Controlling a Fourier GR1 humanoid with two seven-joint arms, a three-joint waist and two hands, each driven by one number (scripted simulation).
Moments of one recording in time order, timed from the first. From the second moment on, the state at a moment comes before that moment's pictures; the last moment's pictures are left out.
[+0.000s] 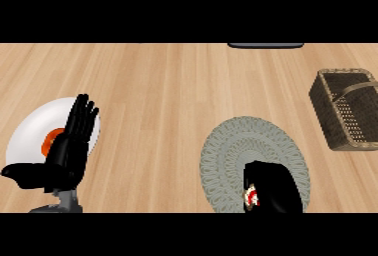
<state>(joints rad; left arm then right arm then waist) -0.01 0.09 -0.03 -1.71 0.05 0.14 0.04 0.06 -0.15 0.50 -1.78 1.13 0.28 0.60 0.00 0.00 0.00</state>
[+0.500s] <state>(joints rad) -0.03 0.09 -0.02 -1.69 0.05 0.14 0.04 0.04 -0.12 0.58 -1.98 1.12 0.25 0.51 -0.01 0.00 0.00</state>
